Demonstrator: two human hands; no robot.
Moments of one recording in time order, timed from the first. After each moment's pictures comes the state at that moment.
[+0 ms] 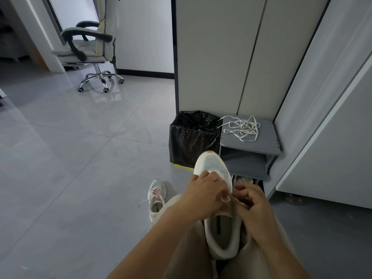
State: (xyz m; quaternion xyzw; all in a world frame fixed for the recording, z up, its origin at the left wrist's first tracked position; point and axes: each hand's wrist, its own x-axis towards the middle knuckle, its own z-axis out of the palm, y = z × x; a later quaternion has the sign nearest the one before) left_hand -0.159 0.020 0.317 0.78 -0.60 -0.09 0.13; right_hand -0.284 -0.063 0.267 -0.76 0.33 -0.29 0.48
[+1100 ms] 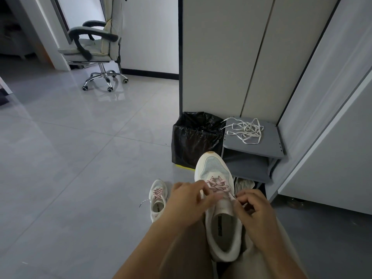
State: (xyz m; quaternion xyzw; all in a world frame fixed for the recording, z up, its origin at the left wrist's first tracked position) left_hand -0.150 0.056 0.302 0.81 -0.46 -0.13 0.33; right_hand -0.290 -0.062 0.262 -0.82 0.29 -0.30 0.39
